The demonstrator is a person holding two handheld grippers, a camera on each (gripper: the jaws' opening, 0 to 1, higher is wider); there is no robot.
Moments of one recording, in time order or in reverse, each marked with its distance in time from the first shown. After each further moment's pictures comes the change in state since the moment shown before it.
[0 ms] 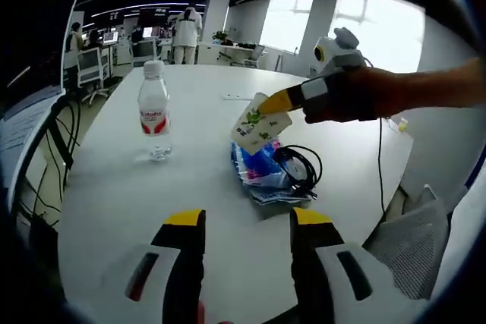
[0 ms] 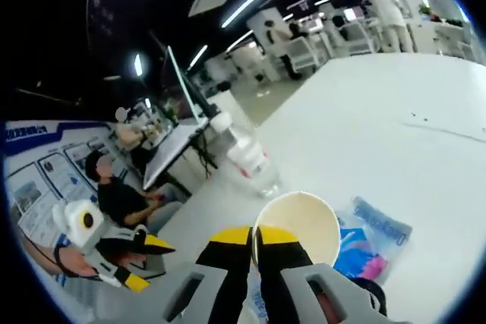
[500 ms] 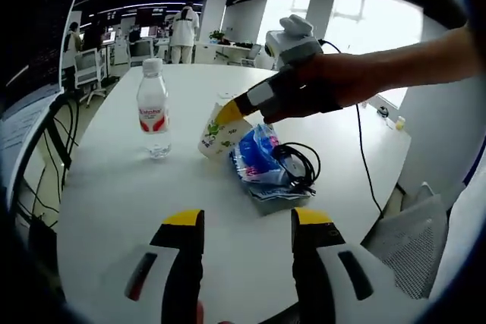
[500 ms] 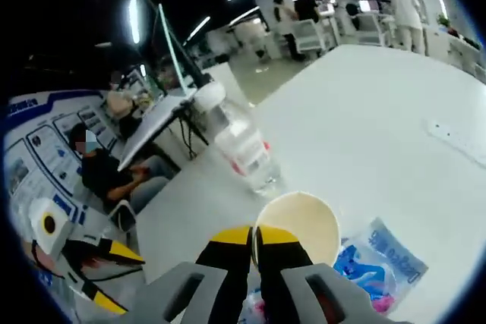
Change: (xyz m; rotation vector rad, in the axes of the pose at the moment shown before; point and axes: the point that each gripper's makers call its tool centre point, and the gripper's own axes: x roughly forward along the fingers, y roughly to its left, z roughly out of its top) left arm -0.001 0.001 -0.004 0.009 0.006 -0.016; right arm 0.068 -0.010 -0.004 -0.125 0.168 -0.059
